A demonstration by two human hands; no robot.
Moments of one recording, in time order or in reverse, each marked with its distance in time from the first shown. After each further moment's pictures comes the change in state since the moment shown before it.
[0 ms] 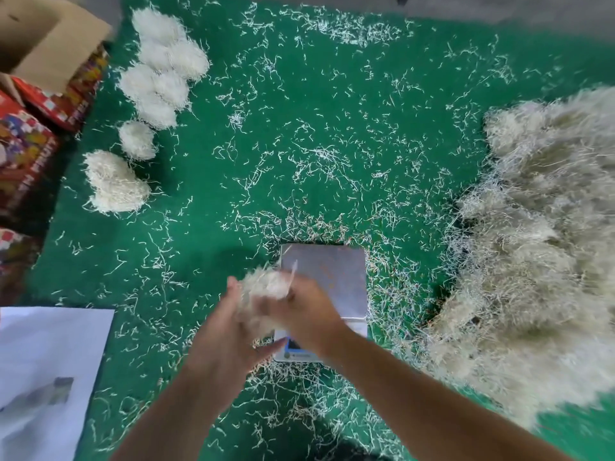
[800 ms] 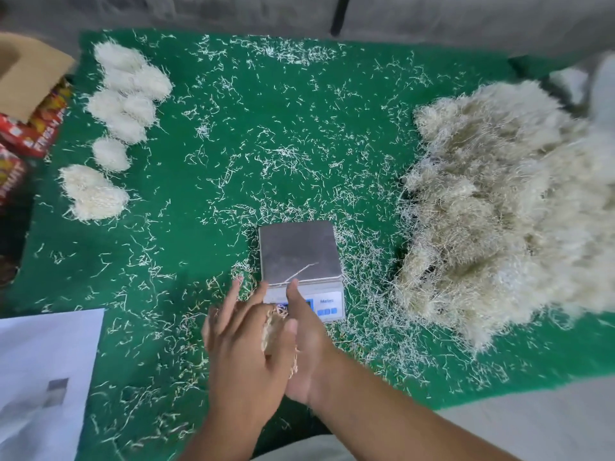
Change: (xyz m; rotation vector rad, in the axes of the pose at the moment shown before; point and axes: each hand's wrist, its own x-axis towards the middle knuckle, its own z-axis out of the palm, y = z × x) left_hand -0.081 -0.080 -0.016 1.223 0.177 1.093; right_hand -0.117 0.001 0.073 1.124 0.054 0.519
